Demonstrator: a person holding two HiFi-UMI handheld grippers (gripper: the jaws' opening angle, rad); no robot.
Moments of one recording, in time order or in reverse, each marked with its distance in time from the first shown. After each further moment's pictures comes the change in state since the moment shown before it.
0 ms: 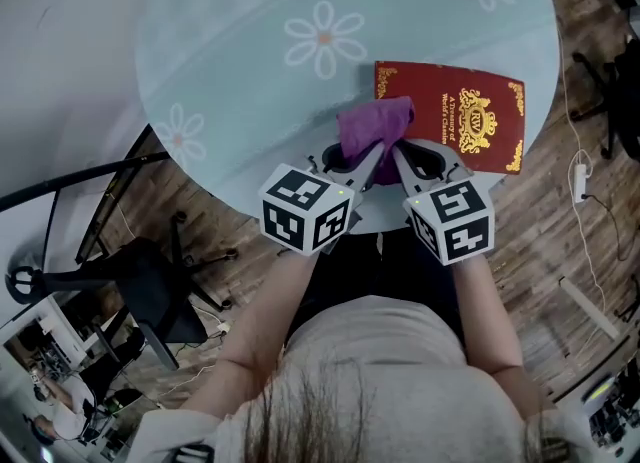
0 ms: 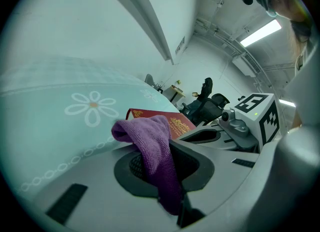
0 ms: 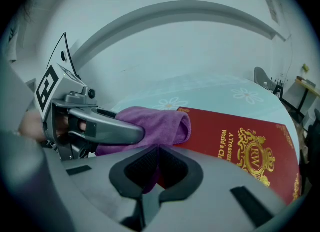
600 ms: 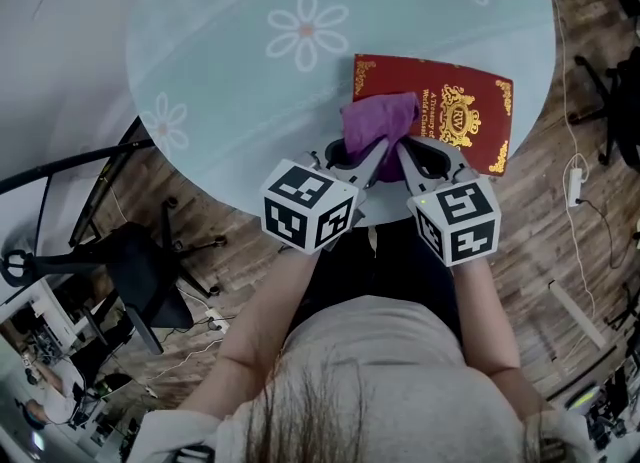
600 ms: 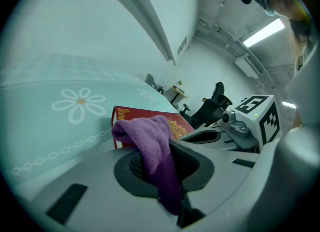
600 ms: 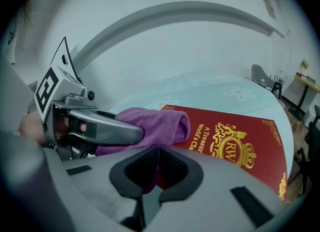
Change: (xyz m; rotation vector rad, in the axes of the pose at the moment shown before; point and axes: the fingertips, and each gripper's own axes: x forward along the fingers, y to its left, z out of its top) left arm 0.032 -0.029 0.004 -0.025 -0.010 0.019; right arm -0.023 -0.036 -0.012 0.017 -0.006 0.017
